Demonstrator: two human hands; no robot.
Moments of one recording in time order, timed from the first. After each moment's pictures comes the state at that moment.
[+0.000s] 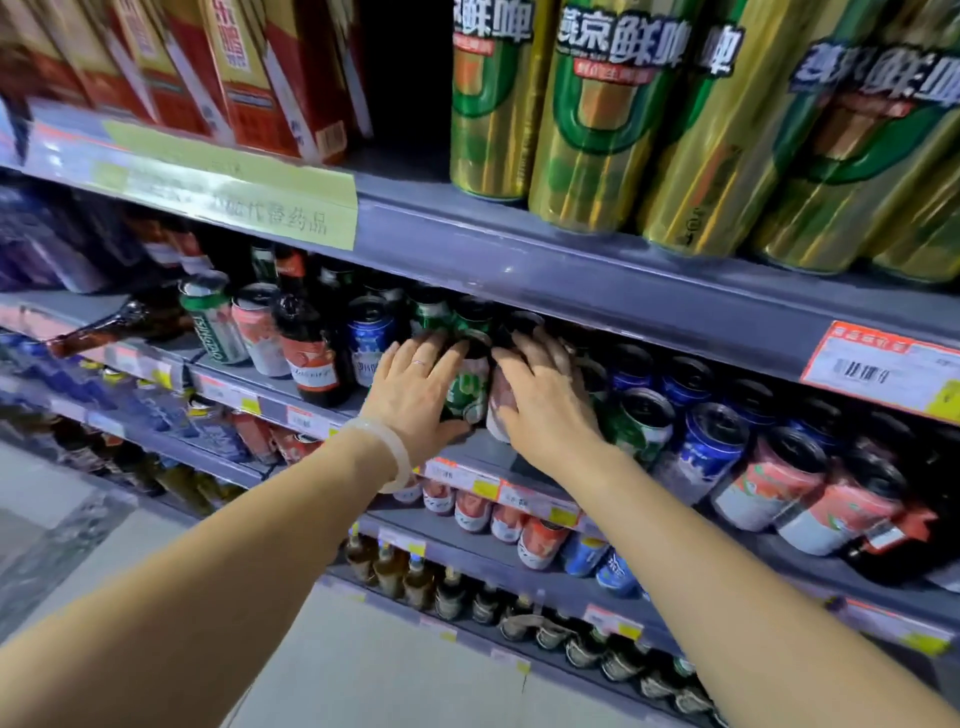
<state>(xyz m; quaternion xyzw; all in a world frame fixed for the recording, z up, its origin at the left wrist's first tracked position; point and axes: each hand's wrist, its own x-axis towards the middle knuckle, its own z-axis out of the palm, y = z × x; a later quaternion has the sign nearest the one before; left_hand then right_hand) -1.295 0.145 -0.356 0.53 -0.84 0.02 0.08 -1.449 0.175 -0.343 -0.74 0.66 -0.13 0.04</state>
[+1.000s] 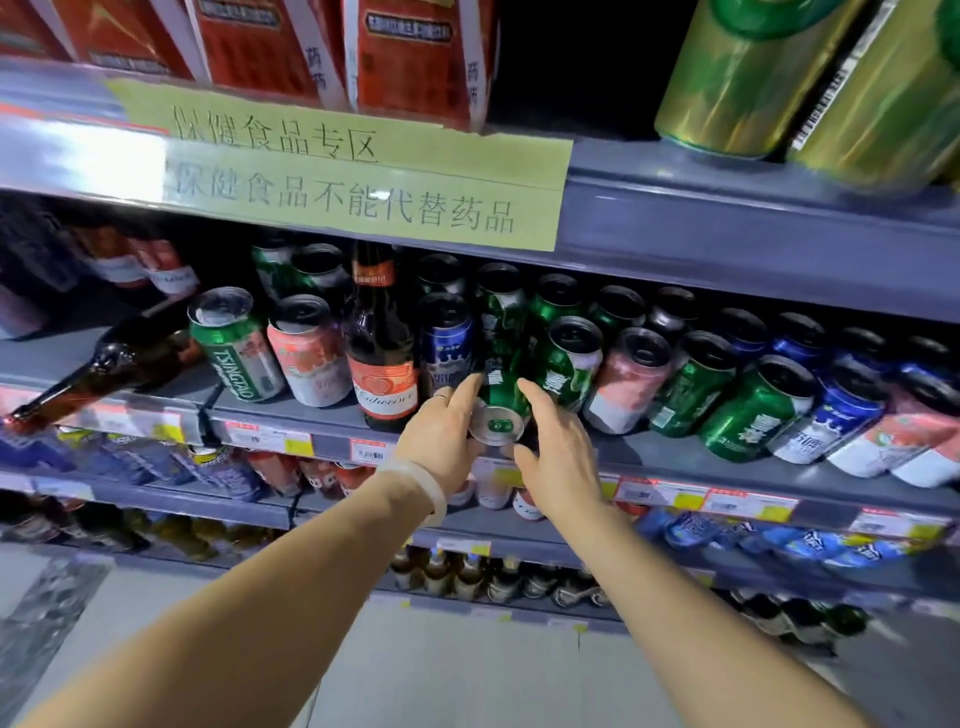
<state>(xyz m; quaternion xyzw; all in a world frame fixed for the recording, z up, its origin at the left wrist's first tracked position) -1.203 0.080 -0.426 0.47 -0.84 -0.24 0.12 -1.324 0.146 -0.422 -0.56 0.78 -0.20 0.16</state>
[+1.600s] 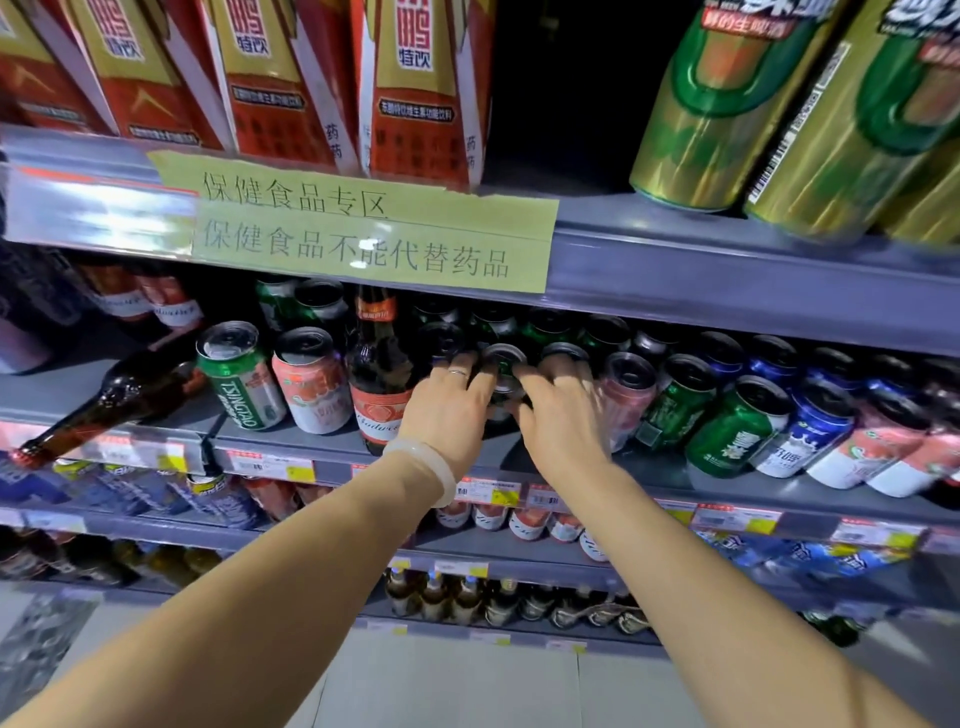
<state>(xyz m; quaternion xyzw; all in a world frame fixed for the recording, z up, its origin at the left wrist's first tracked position) -1.215 0.066 -0.379 0.44 -0.89 -0.04 0.08 -1.327 0.123 -0.364 -0.59 0.80 -0.12 0.00</state>
